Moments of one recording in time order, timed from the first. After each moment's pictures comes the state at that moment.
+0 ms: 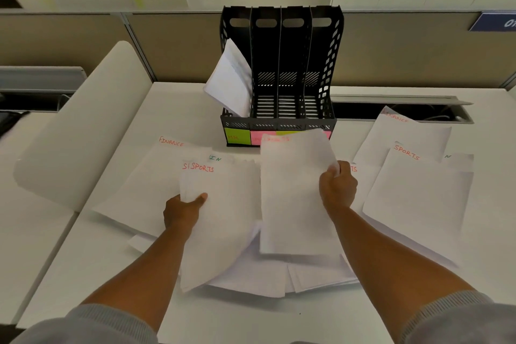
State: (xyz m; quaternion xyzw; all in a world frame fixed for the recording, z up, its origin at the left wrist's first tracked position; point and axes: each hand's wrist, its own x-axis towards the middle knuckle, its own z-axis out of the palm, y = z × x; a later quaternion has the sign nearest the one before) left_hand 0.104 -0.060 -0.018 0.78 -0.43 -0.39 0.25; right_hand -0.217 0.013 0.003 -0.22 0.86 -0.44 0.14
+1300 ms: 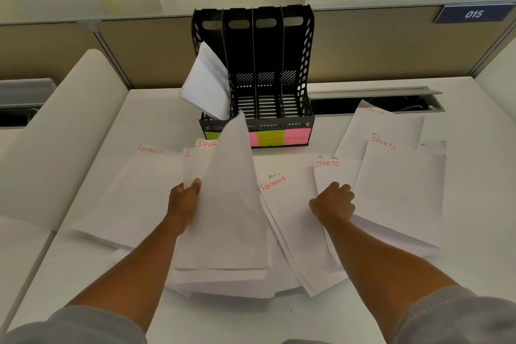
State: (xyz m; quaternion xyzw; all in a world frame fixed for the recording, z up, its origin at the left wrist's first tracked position) left_hand 0.065 -0.079 -0.003 0.65 -0.47 -0.53 0.29; right_hand -0.232 0.051 -0.015 -0.25 0.95 -0.10 0.17
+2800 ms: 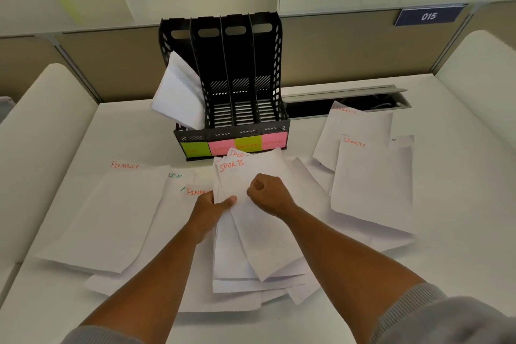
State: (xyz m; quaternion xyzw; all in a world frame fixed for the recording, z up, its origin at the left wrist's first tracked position) left_hand -0.015 -0.048 -0.005 0.54 -0.56 -0.60 0.19; right_hand -0.185 0.010 0.012 -0.47 0.76 -0.29 0.33
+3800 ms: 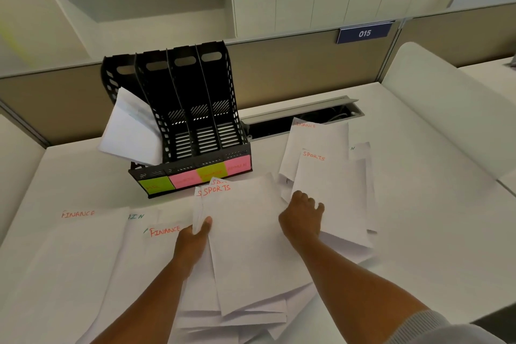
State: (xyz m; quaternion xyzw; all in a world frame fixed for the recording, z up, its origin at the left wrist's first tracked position) left_hand -0.059 -0.049 -0.028 0.62 -0.57 -0.52 0.16; right_hand -0.275 0.072 -0.001 -0.32 0.94 -0.09 0.08
